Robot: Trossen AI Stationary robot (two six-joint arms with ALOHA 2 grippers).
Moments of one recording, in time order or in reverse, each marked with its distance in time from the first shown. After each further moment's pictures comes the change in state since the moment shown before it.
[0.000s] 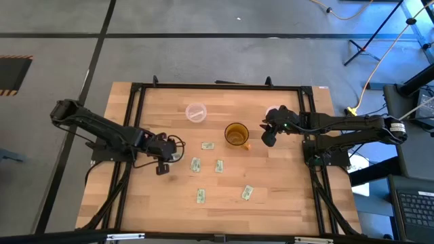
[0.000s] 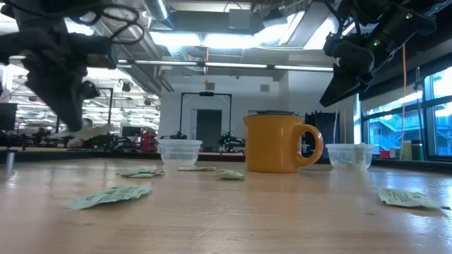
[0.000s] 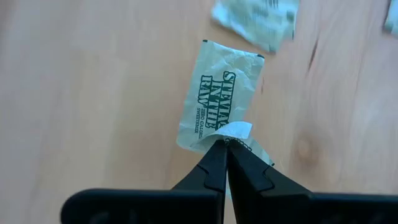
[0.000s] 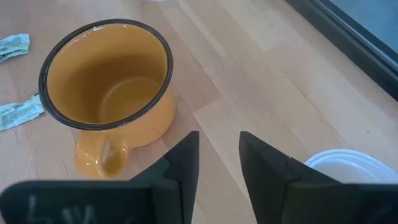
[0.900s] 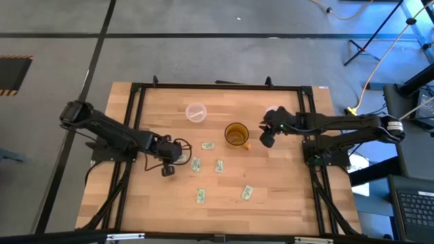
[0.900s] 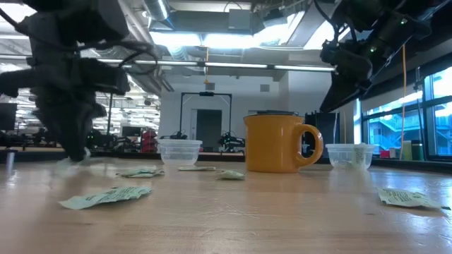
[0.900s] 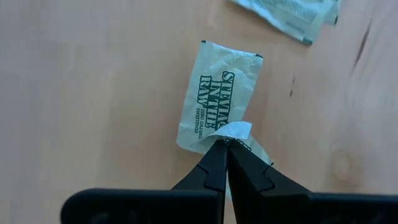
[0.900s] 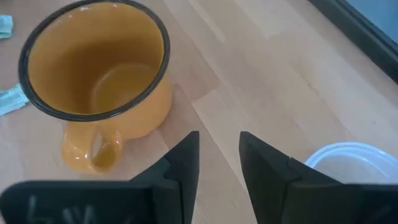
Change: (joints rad) left arm 0.029 0.217 0.003 0.104 0.021 0.028; right arm 0.000 0.057 0.001 0.001 0.000 0.003
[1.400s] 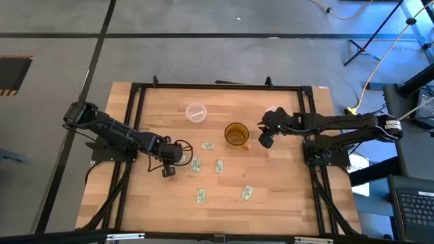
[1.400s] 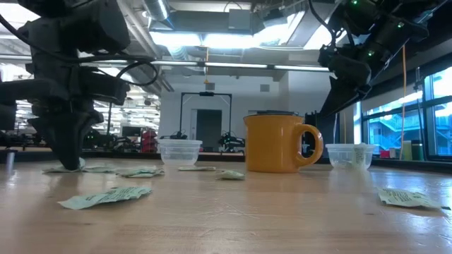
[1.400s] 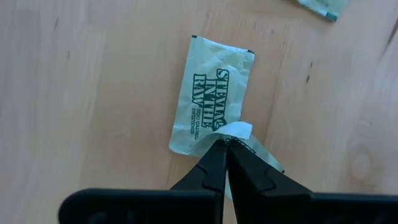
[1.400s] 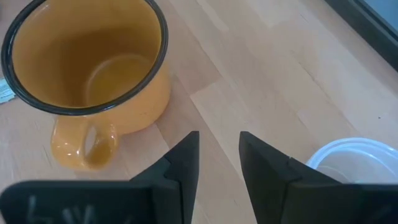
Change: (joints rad) left arm -0.002 0.057 0.000 0.001 0.011 -0.030; right arm 0.000 0.040 0.000 0.005 0.000 0.003
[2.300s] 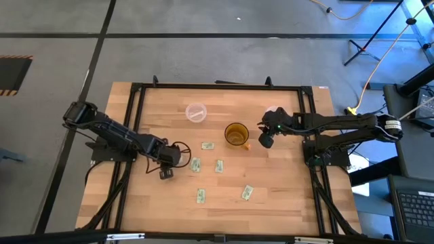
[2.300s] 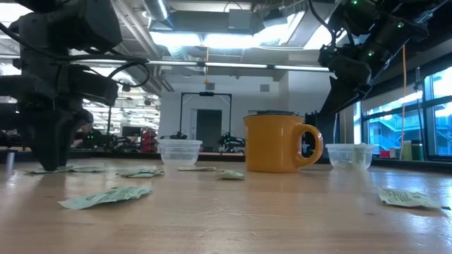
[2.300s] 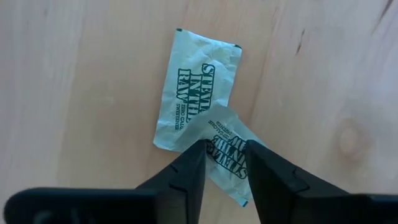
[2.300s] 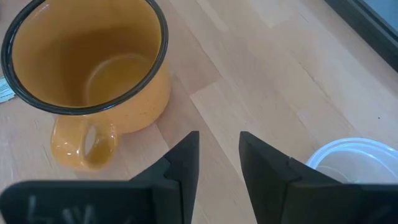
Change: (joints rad) left arm -0.050 -0.007 0.003 -0.061 0.021 -0.078; right arm 0.000 -0.001 0.000 -0.001 0.000 -0.003
